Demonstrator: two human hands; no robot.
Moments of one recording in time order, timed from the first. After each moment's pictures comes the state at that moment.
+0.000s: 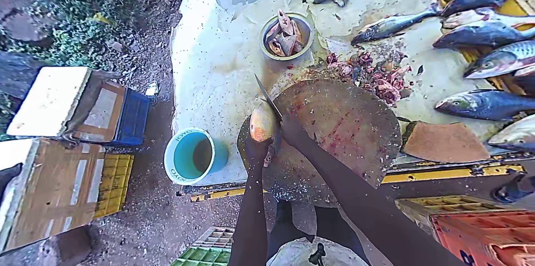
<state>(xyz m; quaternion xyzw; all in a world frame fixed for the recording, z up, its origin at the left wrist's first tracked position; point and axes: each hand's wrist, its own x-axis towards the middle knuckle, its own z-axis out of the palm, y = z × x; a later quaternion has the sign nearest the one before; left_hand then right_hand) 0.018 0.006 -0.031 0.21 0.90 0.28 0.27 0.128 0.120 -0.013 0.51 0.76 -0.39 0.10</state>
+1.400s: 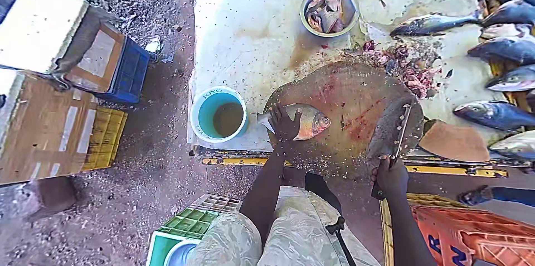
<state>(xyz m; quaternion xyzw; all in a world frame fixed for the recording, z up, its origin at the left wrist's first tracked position) 0.030 -0.061 -0.042 0.34 0.85 0.27 0.29 0.352 -0.019 0.001 0.78 0.52 -0.34 -0.07</state>
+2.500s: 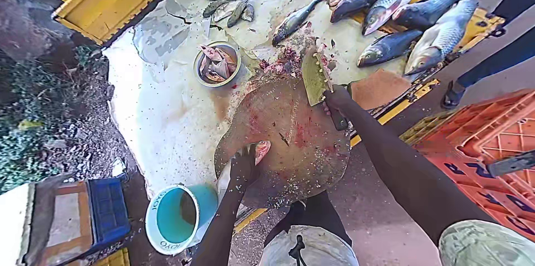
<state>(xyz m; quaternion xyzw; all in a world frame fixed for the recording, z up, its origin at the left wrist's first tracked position) 0.038 0.037 -0.001 0.69 0.65 -0.21 0.22 0.403 0.204 -0.026 0.73 0.36 -0.53 -0.24</state>
